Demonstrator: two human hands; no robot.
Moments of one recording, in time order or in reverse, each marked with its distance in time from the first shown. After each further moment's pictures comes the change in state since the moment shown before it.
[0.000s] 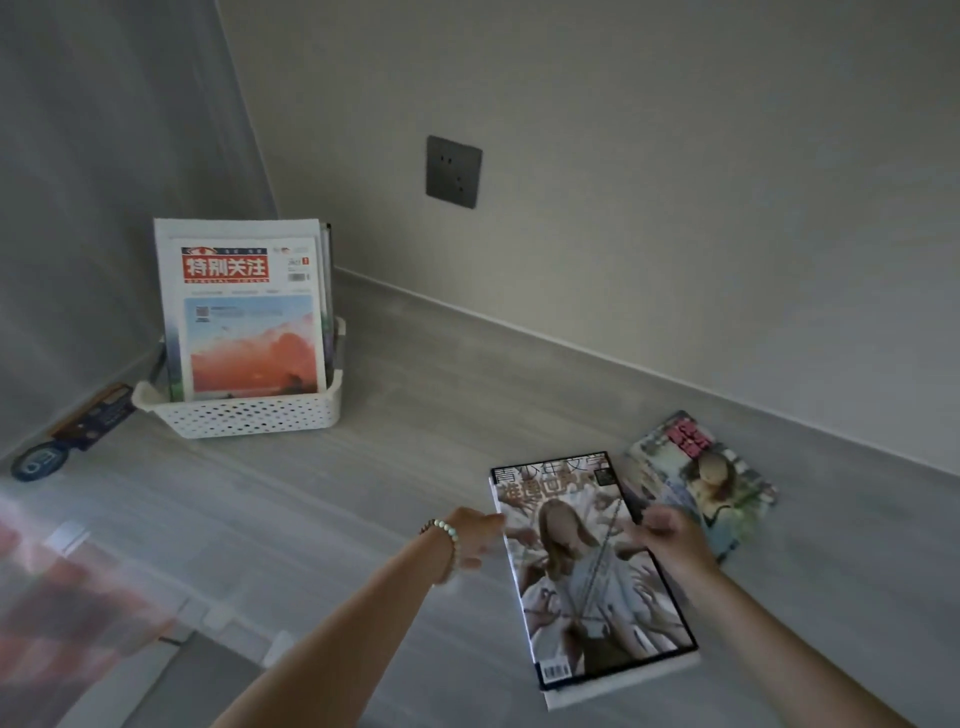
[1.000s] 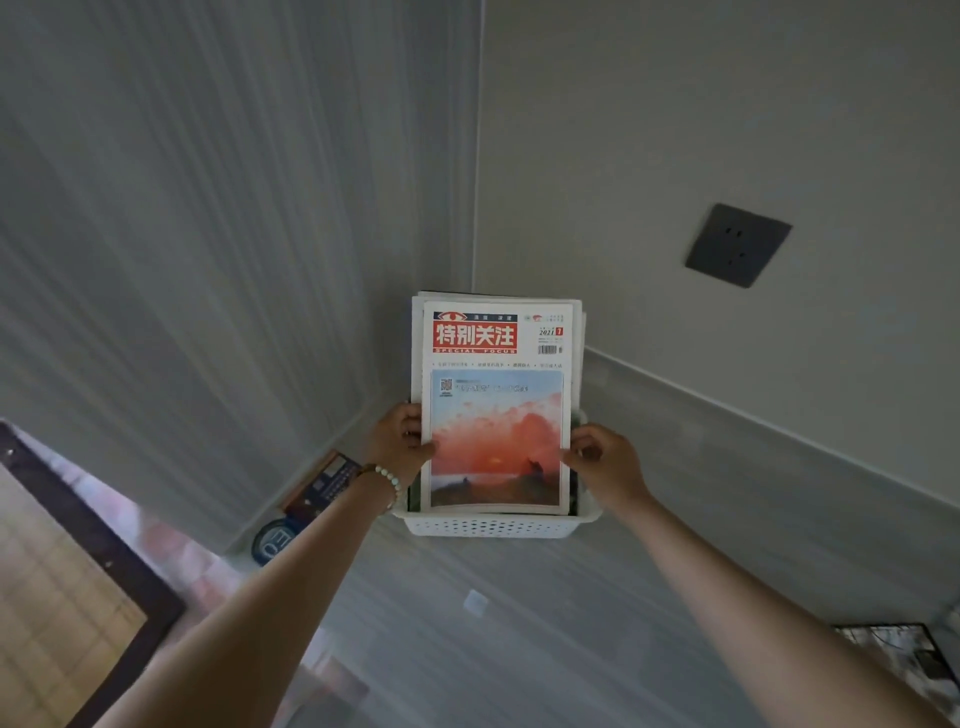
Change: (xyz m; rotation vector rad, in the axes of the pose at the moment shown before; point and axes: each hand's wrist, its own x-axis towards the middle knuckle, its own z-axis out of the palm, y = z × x) left_hand -0.013 0.063 -0.417 0.016 0.594 0.497; right_hand 0.003 -0.321 0.337 -0.117 -0.220 -0.495
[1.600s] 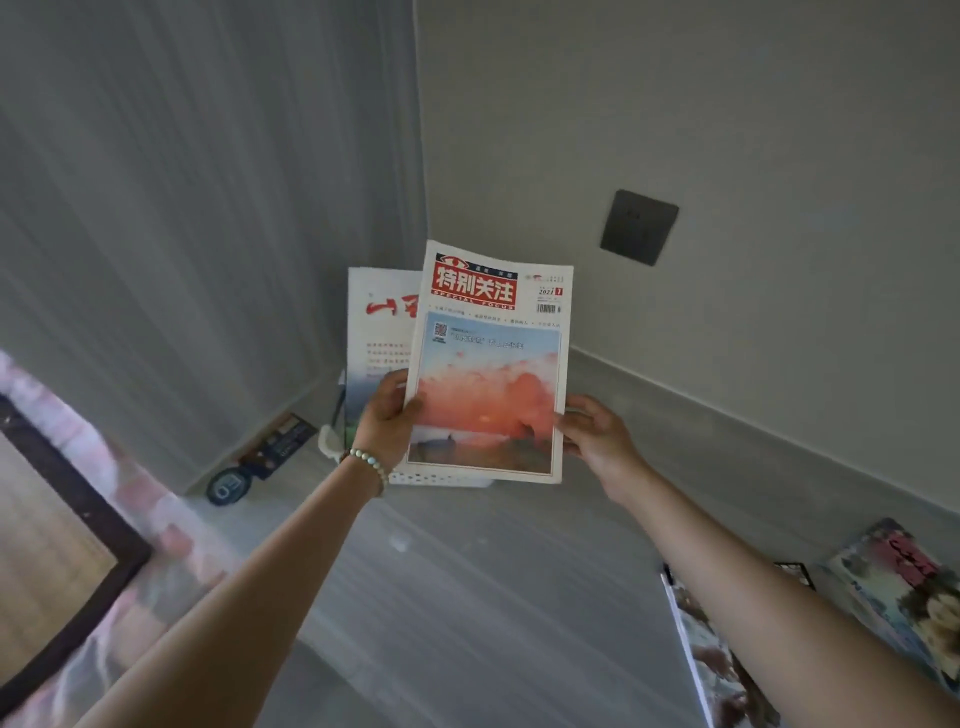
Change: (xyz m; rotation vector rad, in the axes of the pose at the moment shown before) left_hand -0.089 0.040 0.072 -0.205 0.102 0.205; right_hand -0.060 0.023 -0.098 0.551 -0.125 0.087
